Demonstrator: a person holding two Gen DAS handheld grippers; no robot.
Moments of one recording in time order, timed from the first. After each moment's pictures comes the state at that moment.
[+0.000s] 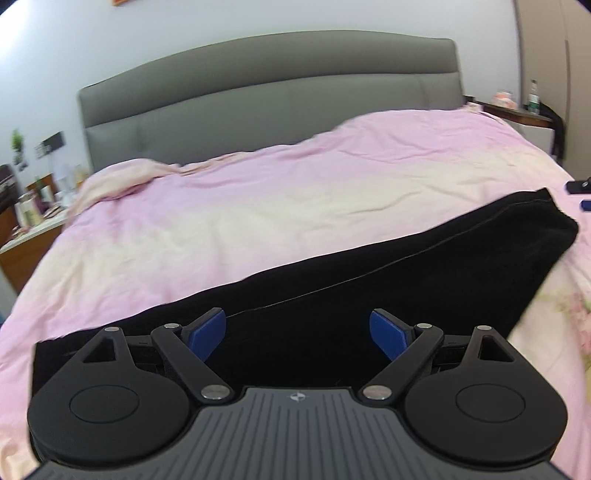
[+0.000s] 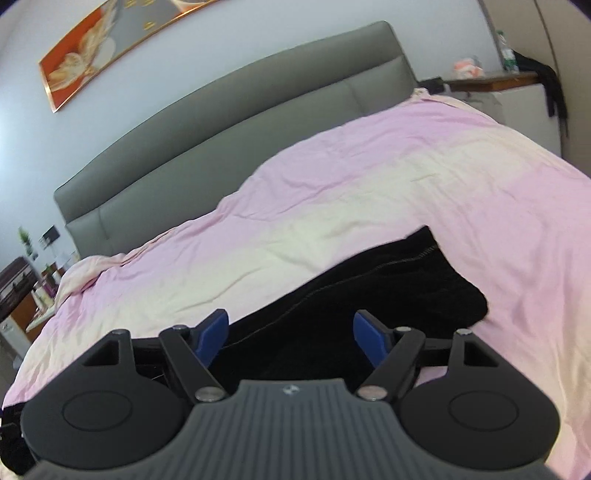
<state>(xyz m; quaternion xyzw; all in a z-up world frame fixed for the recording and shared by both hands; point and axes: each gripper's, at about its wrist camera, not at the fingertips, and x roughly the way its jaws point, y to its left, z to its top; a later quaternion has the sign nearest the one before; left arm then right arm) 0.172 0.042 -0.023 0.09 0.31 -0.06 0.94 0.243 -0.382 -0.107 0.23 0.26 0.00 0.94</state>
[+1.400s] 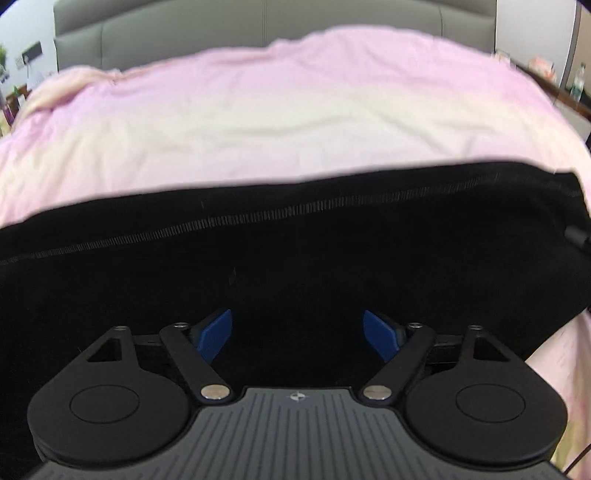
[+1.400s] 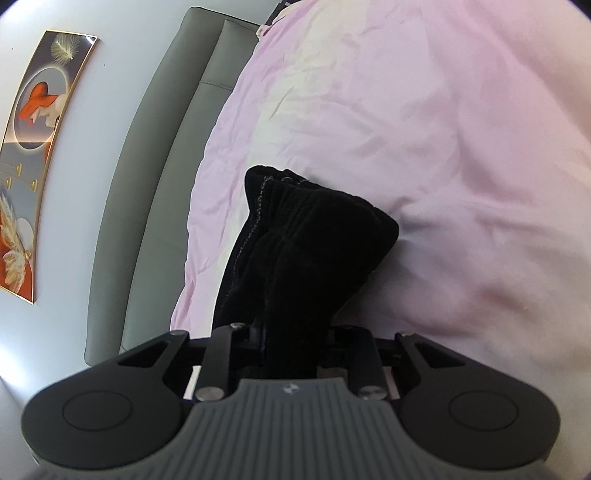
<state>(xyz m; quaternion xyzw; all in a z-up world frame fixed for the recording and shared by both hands) 0.269 -0.146 -0.127 0.00 0.45 -0.01 0.89 0.309 -0.481 -0.239 0.55 0.24 -0.02 0.80</state>
